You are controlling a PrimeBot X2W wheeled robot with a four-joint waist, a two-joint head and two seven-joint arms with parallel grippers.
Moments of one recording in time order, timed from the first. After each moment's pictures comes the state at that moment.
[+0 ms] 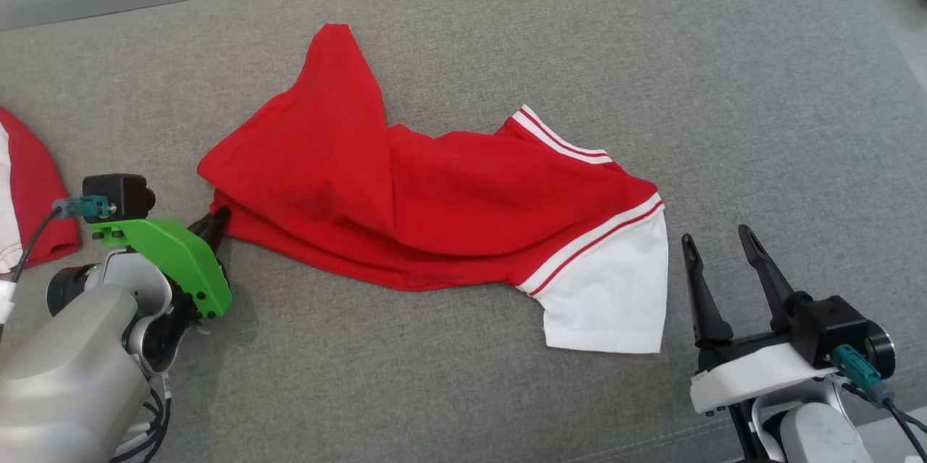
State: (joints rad) left arm -0.78 0.51 -1.03 0.80 -1.31 -0.07 -0.02; right arm -0.06 -0.05 0.02 0.12 0.09 0.13 -0.26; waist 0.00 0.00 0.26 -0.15
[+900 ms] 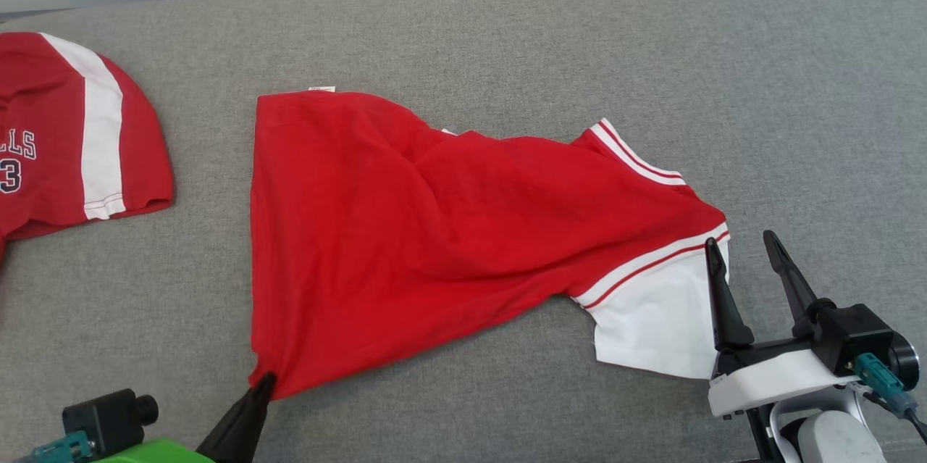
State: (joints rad) left arm -0.08 0.87 -0.82 -0.33 -1.49 0.34 -0.26; right arm -0.03 -0.05 -0.02 0.09 0.10 0.13 -0.26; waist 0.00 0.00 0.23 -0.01
